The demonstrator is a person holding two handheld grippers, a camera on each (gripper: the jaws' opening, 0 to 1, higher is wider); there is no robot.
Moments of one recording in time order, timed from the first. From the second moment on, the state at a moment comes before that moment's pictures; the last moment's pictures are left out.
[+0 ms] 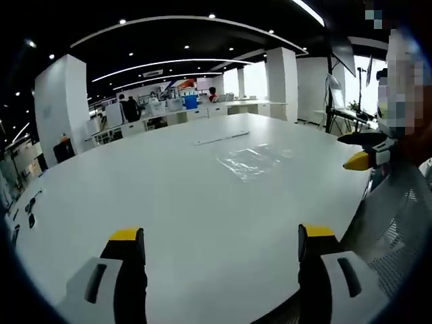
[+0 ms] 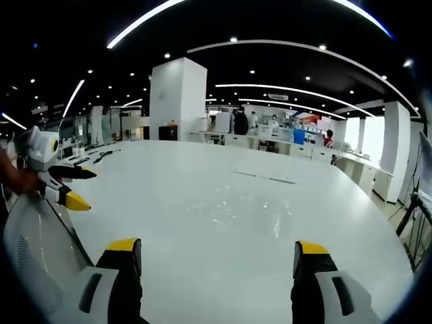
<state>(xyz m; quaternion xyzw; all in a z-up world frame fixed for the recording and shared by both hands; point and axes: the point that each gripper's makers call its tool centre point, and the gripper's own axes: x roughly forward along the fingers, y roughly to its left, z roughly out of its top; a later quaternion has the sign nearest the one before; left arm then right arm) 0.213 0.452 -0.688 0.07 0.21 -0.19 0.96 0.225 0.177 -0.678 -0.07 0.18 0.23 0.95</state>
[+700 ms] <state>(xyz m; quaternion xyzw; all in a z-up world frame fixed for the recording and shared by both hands) 0.209 0.453 -0.693 0.07 0.23 -0.18 0.95 0.224 0.176 -0.668 -0.07 0.17 0.22 0.96</state>
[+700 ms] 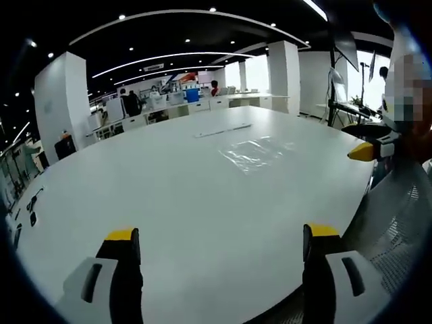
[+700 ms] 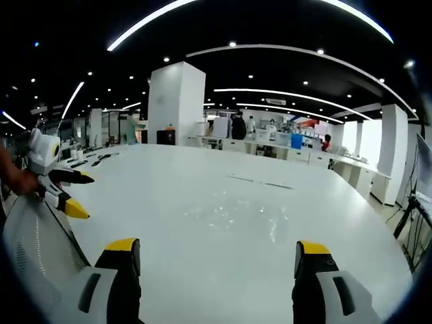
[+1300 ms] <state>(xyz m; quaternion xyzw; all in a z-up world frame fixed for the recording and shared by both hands) 0.205 0.449 -0.705 0.08 0.25 -0.21 0.94 0.229 0.170 -0.673 -0.09 0.16 0.21 0.96</state>
